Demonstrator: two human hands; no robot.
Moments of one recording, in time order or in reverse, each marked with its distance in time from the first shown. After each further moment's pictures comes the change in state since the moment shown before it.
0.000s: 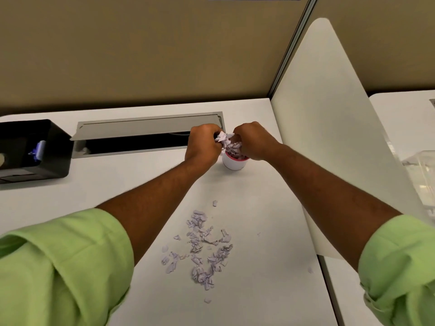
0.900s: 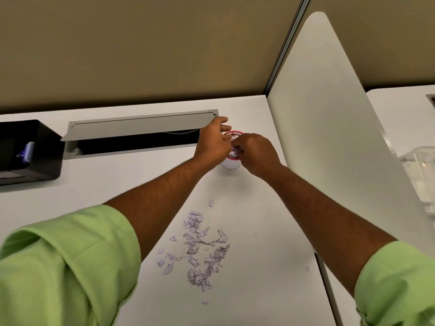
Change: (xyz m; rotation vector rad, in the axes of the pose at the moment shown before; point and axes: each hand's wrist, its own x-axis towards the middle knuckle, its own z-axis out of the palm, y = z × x) left_hand 0.010 0.015 0.031 -0.359 -0.150 -0.163; right_hand -0.030 0.016 0.042 0.089 0.244 -0.023
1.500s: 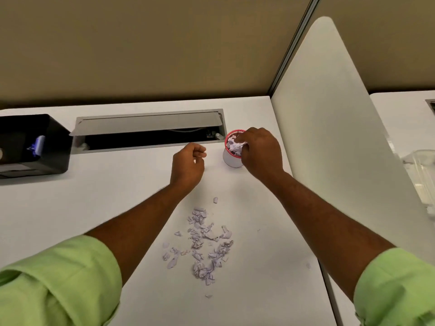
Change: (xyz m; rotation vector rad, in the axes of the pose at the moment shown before) left_hand -0.046 -0.078 -0.044 0.077 0.188 0.022; right_hand -0.015 -0.020 -0.006 -0.025 0.345 -0.035
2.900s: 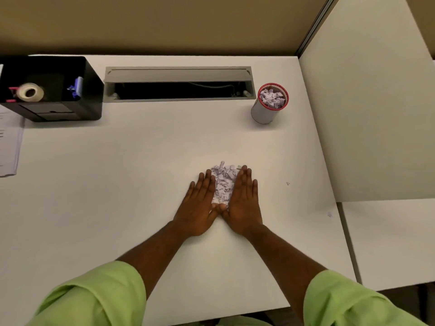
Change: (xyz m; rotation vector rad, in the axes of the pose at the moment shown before) left_hand -0.198 -0.157 -0.048 0.738 -0.545 0.312; right_hand -0.256 -0.121 0.103 0.014 -0.457 0.137
